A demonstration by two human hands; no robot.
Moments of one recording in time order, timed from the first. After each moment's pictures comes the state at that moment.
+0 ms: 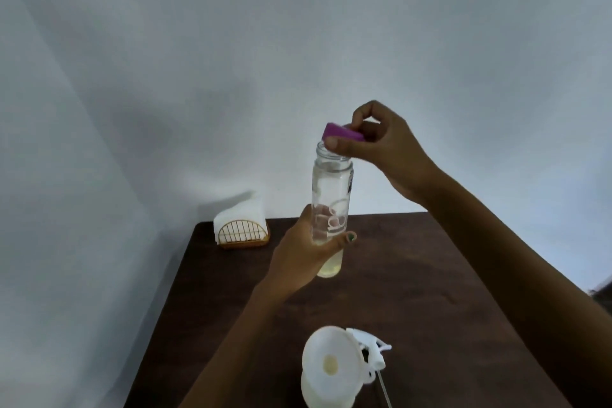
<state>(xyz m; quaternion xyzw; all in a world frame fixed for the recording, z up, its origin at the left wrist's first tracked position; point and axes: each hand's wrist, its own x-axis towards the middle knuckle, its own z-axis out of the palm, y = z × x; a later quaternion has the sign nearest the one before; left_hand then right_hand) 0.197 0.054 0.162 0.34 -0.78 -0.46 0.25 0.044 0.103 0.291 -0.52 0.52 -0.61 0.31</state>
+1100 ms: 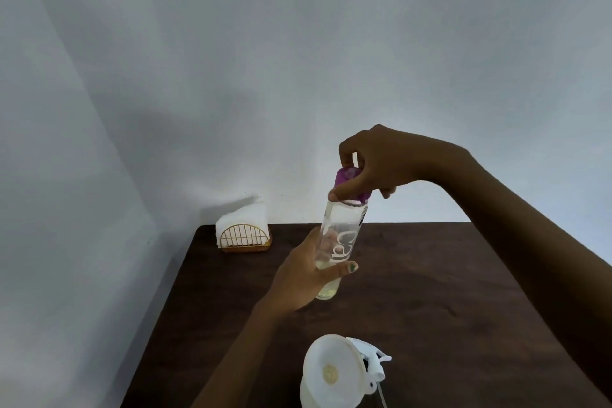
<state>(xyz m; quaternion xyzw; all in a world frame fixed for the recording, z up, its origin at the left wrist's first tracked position) 0.206 0.060 0.147 0.33 -0.78 -0.49 0.21 0.052 0.096 0.335 -0.69 0.71 -0.08 0.14</state>
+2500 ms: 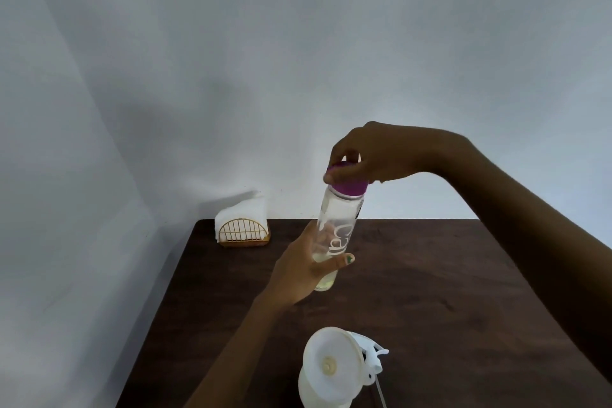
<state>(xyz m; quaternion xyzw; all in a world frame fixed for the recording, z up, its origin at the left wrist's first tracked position) 0.207 0.057 0.142 0.33 -0.78 -0.47 0.23 0.063 0.096 0.341 -0.73 0.67 -0.03 0.13</state>
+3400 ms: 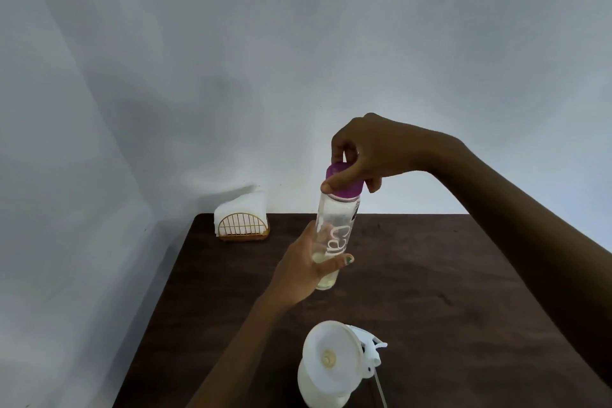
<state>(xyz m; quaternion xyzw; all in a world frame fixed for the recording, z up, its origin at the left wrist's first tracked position) 0.208 0.063 0.134 0.33 -0.76 -0.50 0.23 0.064 0.093 0.332 -0.72 0.67 -0.09 0.14</state>
